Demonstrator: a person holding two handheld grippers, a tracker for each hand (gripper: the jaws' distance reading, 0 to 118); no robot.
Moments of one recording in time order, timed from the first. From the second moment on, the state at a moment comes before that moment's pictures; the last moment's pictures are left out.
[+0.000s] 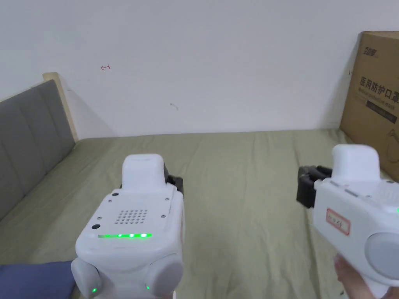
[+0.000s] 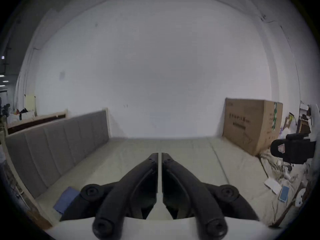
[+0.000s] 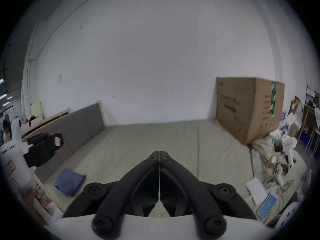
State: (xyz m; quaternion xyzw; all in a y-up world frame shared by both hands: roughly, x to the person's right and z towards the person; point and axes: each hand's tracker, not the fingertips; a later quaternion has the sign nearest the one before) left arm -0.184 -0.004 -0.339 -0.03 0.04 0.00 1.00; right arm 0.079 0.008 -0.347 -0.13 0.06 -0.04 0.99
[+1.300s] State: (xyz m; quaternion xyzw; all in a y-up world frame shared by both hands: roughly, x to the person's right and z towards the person) left arm -0.183 0.018 -0.338 -0.06 0.06 0.02 1.00; right arm 0.074 0.029 -0.338 -0.06 0.03 0.01 1.00
